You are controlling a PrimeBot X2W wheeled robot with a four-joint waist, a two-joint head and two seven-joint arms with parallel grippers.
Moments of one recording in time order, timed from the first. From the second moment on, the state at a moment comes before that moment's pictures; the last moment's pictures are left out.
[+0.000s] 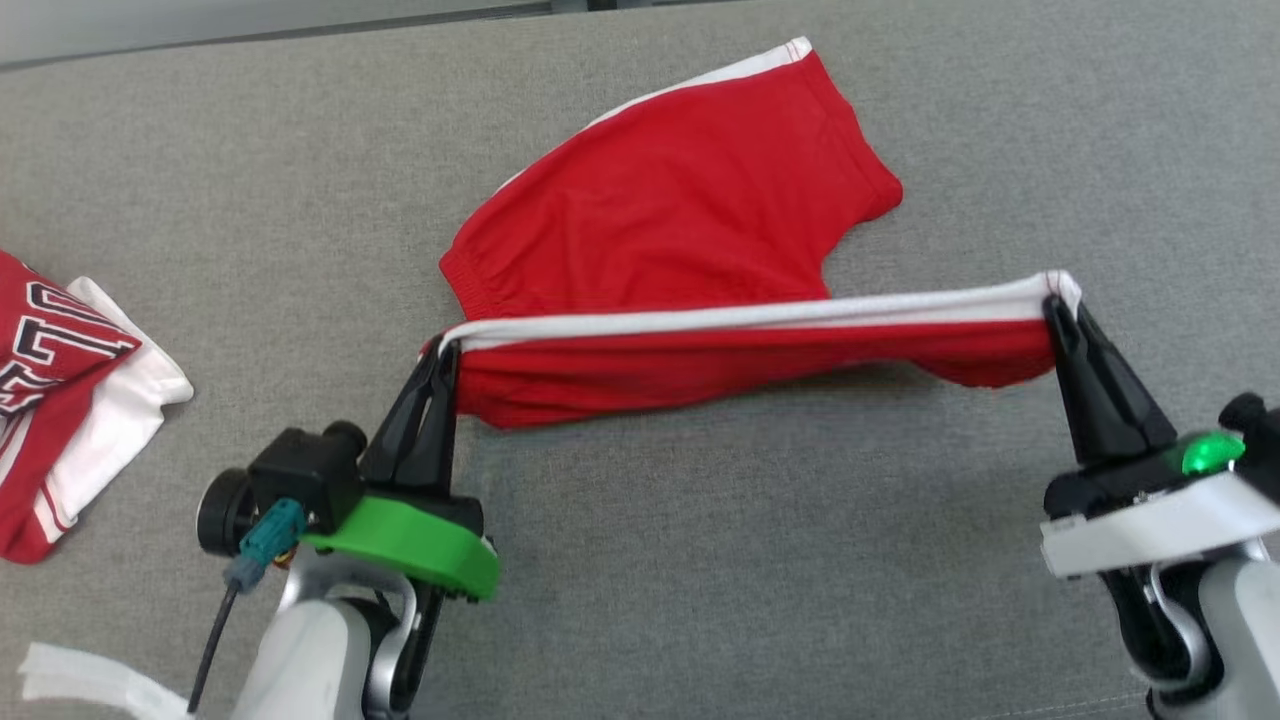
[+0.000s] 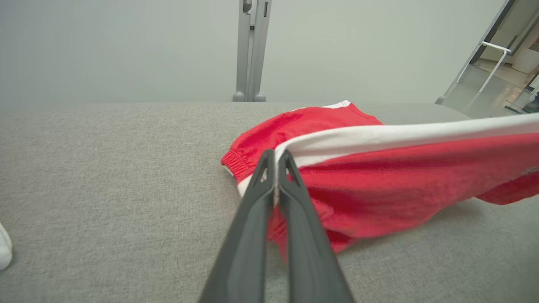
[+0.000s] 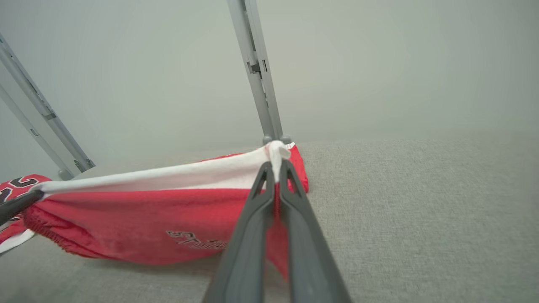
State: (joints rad) left arm -0.17 0.09 -0.23 0.02 -0.27 -0.05 -0.06; right arm -0.08 -0.30 0.10 -0.13 0.47 0.13 -0.18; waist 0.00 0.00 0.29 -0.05
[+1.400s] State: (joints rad) left arm -0.78 0.07 -0.36 0.45 -0.37 0.03 -0.26; right arm -0.95 -0.43 0.33 0.50 0.54 0.13 -0.26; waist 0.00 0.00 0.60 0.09
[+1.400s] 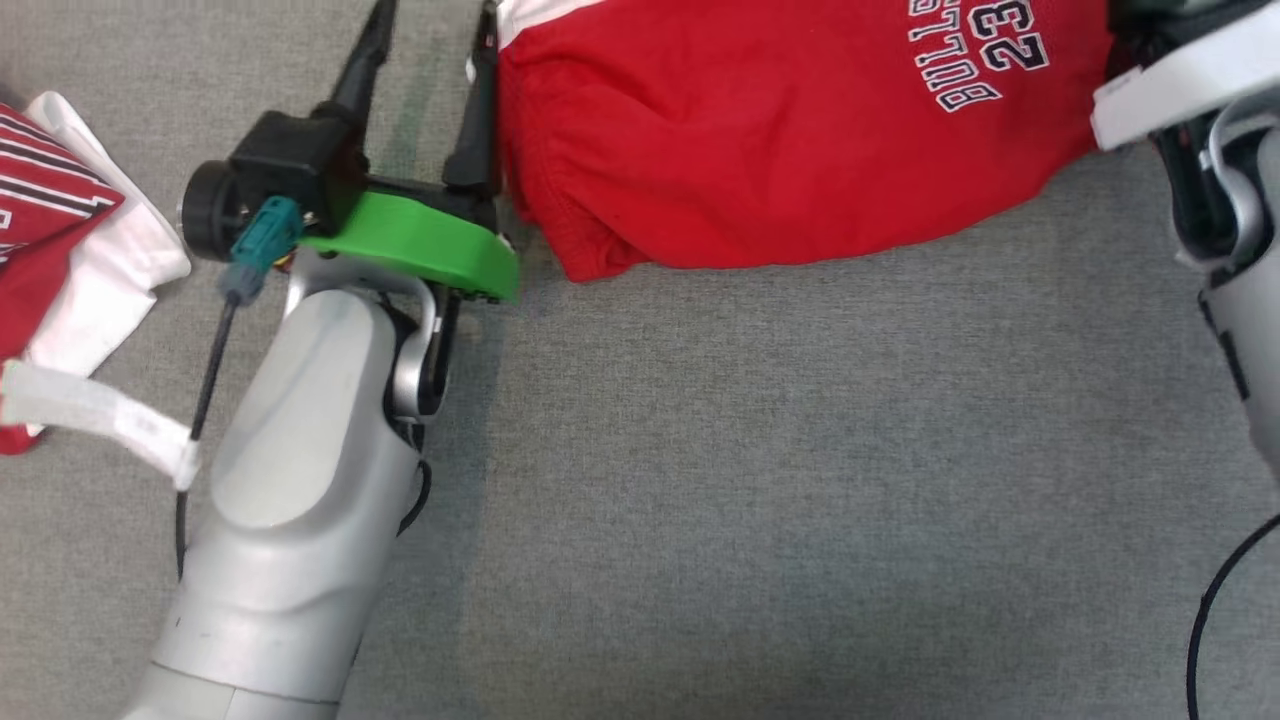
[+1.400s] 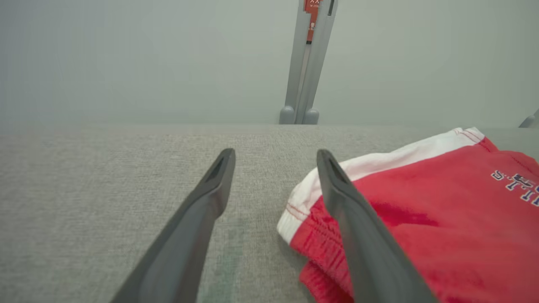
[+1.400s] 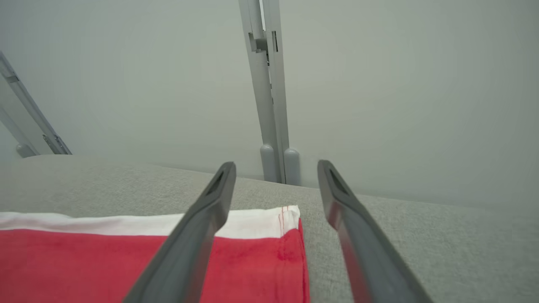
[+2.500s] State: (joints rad) left arm -0.28 0.11 -0.15 0.13 -0.24 0.10 -0.26; right arm -0.26 -0.20 0.07 0.07 0.32 0.13 -0.26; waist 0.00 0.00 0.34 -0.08
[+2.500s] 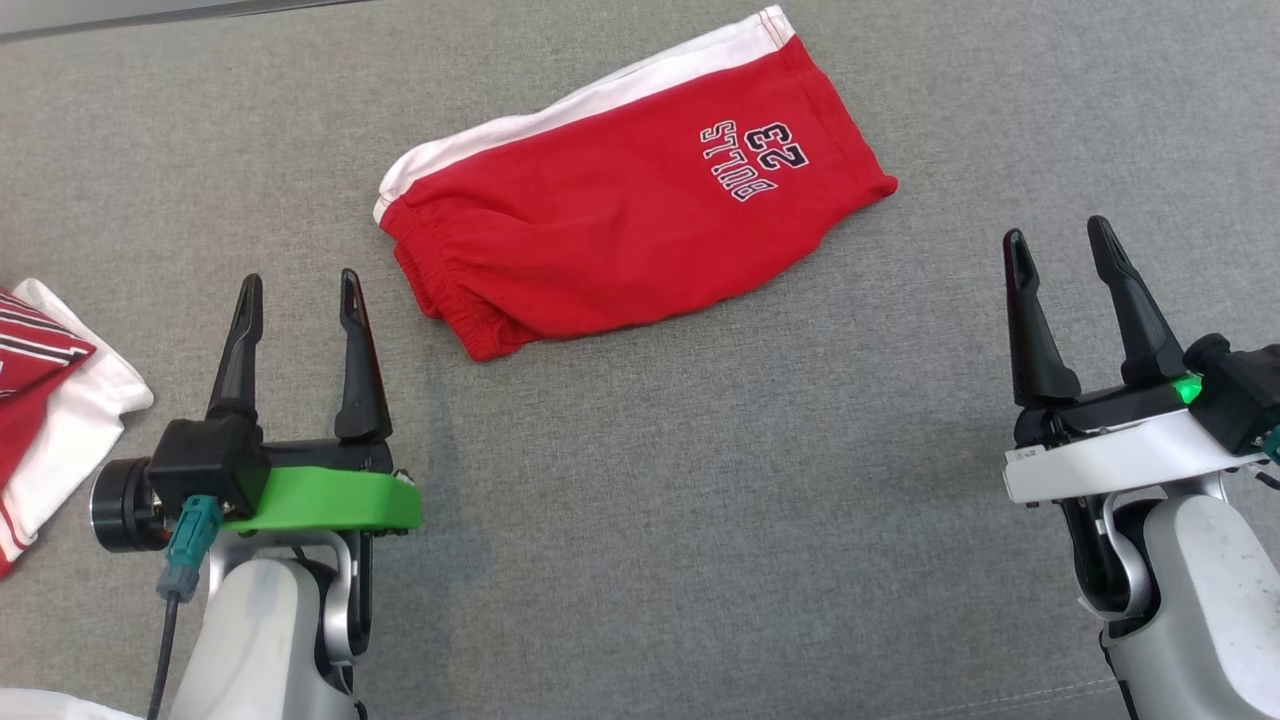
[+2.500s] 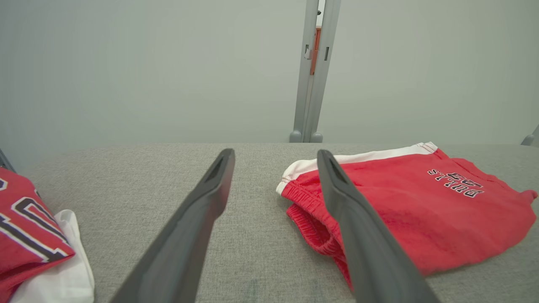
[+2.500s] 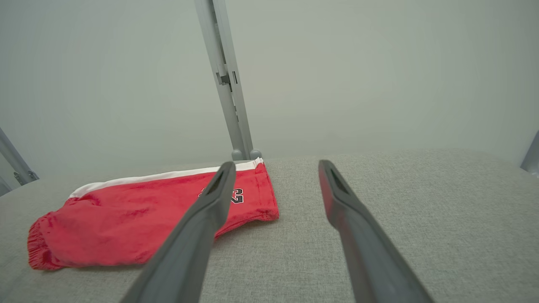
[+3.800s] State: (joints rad) left arm -0.43 0.06 -0.25 0.07 -0.23 0.08 -0.26; right arm -0.66 -0.35 0.19 0.46 0.42 0.13 -0.15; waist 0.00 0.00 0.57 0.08
